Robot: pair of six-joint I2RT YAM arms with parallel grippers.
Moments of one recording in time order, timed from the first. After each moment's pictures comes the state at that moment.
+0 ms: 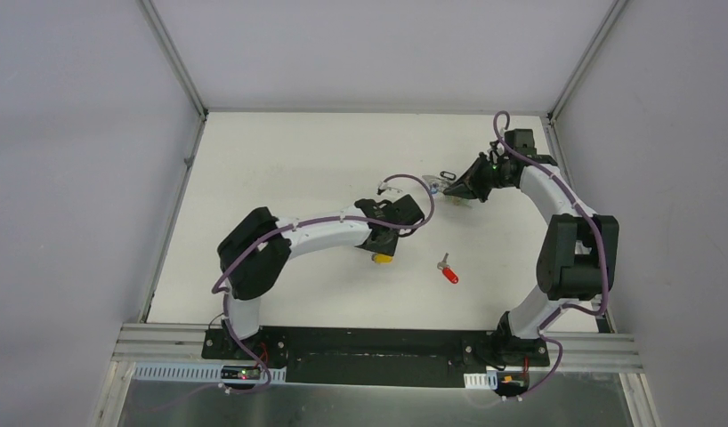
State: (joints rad) left arm -1.02 1.92 1.37 -0.65 -0.42 -0.64; right arm 0.01 1.67 1.24 -0.63 -0.67 0.71
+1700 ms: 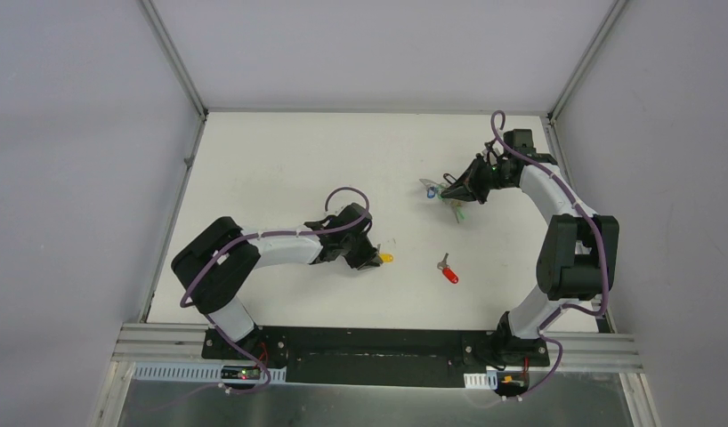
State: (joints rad) left arm -0.85 1.64 0.80 -0.04 0.05 -1.34; right arm 0.02 1.67 1.24 -0.70 -0.75 0.64
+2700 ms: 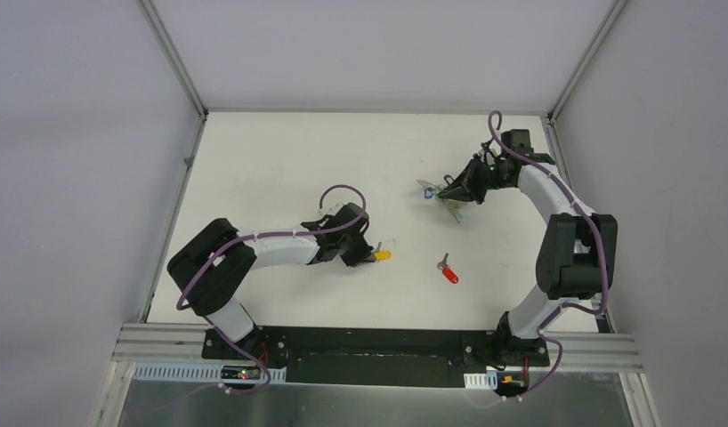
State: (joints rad) left arm -0.84 1.62 0.79 -0.05 -0.04 -1.31; right arm 0.04 1.67 1.24 -0.70 -0.78 0.64
